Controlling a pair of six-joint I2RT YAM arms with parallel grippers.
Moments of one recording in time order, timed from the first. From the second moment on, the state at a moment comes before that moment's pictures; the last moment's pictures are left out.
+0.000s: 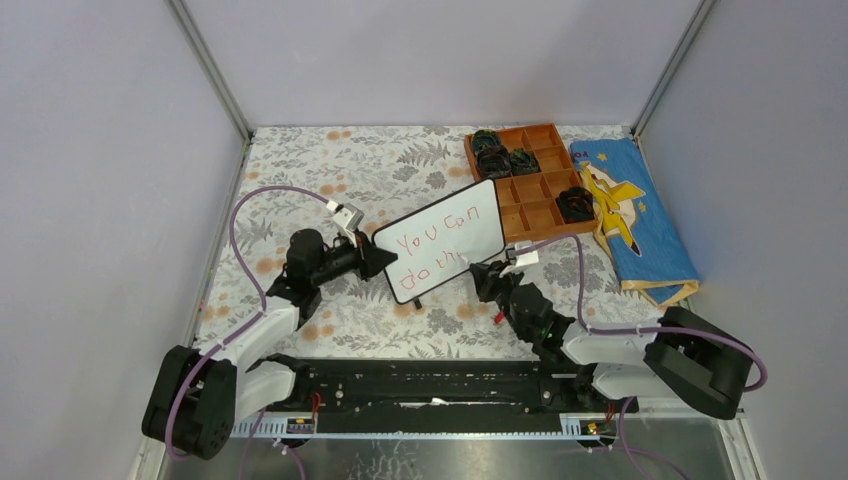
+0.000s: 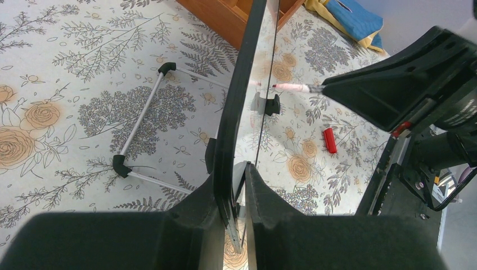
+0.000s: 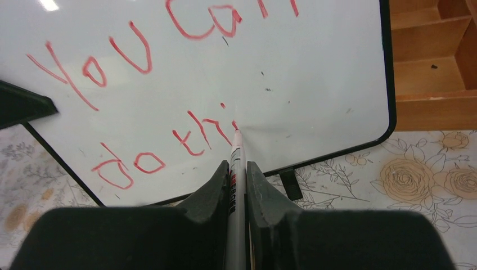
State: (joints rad) left arm -0.30 1.08 0.38 0.45 0.61 -0.28; right arm 0.96 1.25 0.20 0.88 0.54 0.42
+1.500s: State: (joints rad) left arm -0.31 1.08 0.38 0.45 0.61 -0.28; right arm 0.85 1.15 0.22 0.79 0.45 0.41
